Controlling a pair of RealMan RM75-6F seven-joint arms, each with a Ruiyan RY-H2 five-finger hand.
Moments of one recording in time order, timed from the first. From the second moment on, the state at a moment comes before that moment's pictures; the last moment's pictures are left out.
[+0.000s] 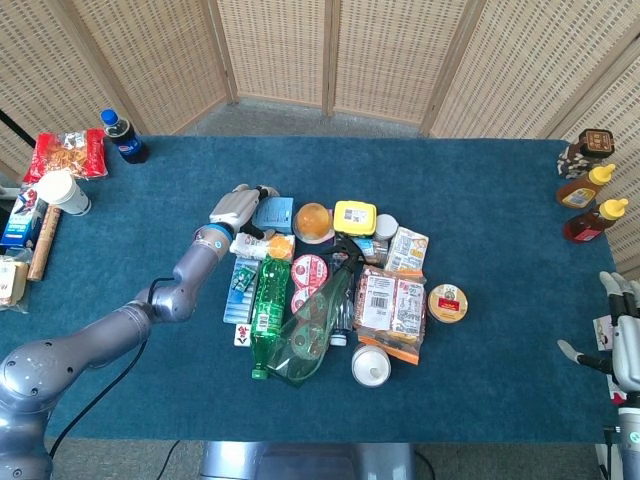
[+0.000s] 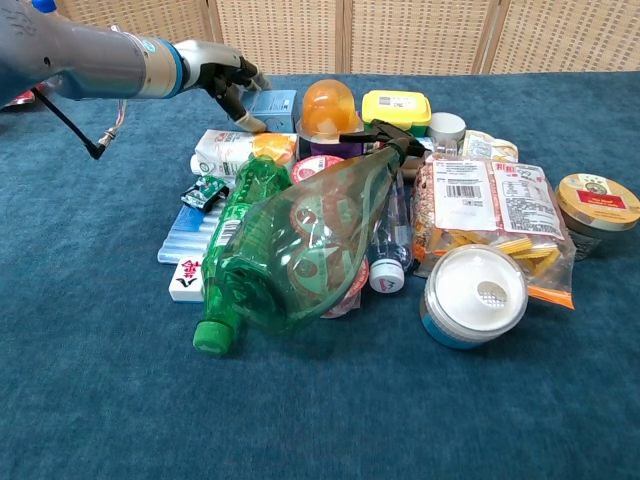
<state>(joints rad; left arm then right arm) -1.20 -1.69 -0.25 -0.84 0.61 0.44 0.05 0.09 -1.02 0.15 -1.81 -1.20 1.45 -0.11</state>
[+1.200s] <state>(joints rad) -0.88 -1.24 -0.47 -1.63 0.83 0.90 -0.20 0.10 -1.09 0.15 -1.74 -1.25 1.41 -0.03</state>
